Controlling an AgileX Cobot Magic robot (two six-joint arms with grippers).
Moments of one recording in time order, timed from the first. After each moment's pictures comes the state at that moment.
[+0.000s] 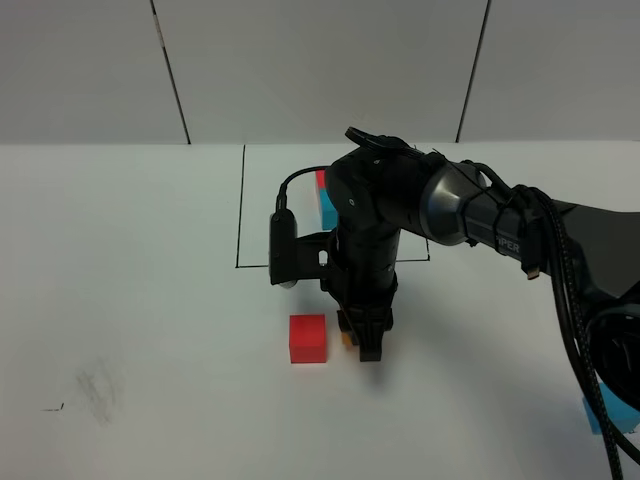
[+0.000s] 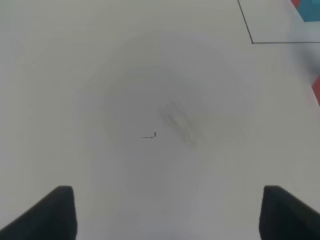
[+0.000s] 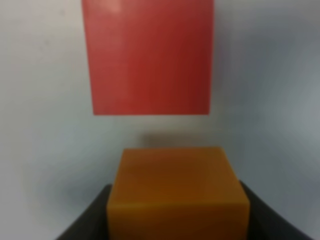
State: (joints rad) left arm 0.06 -0.01 -0.51 -0.06 1.07 0.04; right arm 0.66 2.24 -1.74 -0.02 1.07 -0.90
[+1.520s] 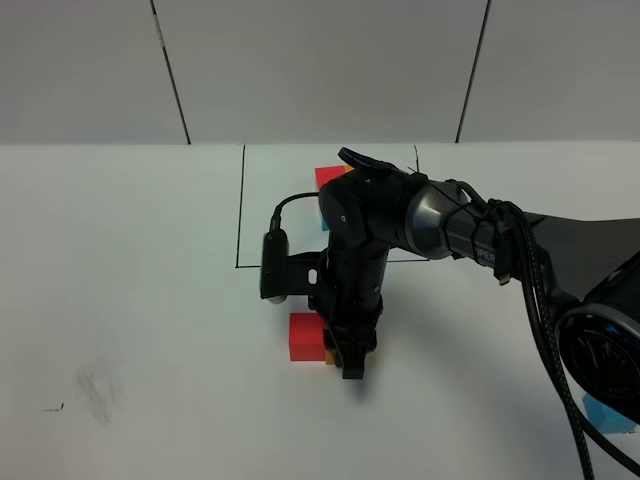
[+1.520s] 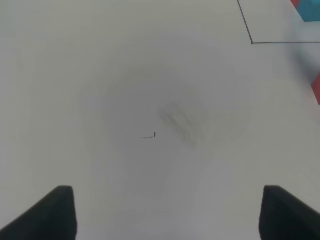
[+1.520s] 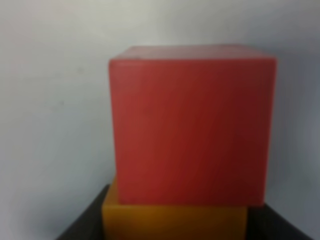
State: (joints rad) left arm 0.06 -0.01 -0.51 -0.06 1.07 0.04; right arm 0.66 2.31 -1.75 0.08 1.02 -0.91
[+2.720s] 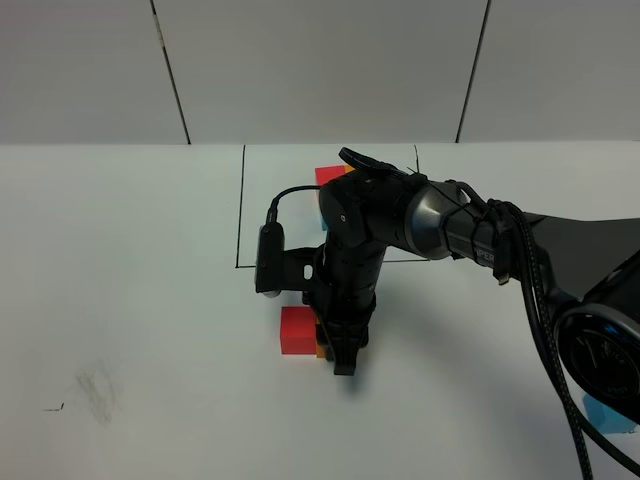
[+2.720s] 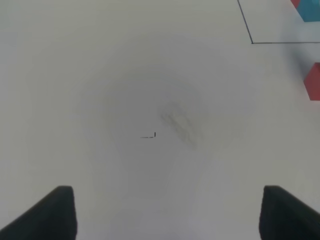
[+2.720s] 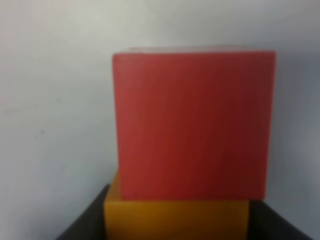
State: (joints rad) left arm 0.06 -0.01 -0.51 -0.06 1.07 0.04; right arm 0.66 2.31 -1.75 0.09 0.97 -0.91
